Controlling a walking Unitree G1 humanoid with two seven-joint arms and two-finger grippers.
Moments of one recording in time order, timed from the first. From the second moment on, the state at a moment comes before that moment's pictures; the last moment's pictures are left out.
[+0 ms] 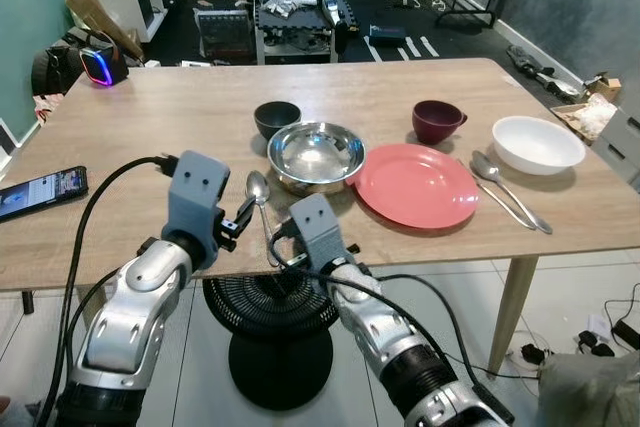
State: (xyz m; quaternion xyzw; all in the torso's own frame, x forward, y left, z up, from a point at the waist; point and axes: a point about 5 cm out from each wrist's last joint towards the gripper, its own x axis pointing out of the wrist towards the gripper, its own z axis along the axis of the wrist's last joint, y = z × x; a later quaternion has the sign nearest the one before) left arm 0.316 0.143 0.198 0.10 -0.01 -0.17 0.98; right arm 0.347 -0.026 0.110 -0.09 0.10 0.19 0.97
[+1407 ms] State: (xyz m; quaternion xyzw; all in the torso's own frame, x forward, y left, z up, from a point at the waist) left arm 0.319 0.130 0.201 0.10 0.00 -0.18 0.98; right arm 0.373 -0.041 0.137 0.12 0.02 0.16 0.98
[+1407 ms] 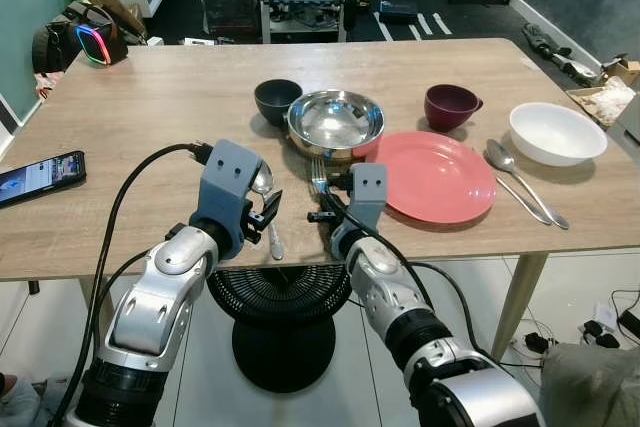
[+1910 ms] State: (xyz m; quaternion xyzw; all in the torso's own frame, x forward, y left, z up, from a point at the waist) left arm 0.319 0.131 0.202 0.10 -0.01 -0.18 0.98; right arm 0.378 -0.043 0.169 0.14 -0.05 0.16 0.98
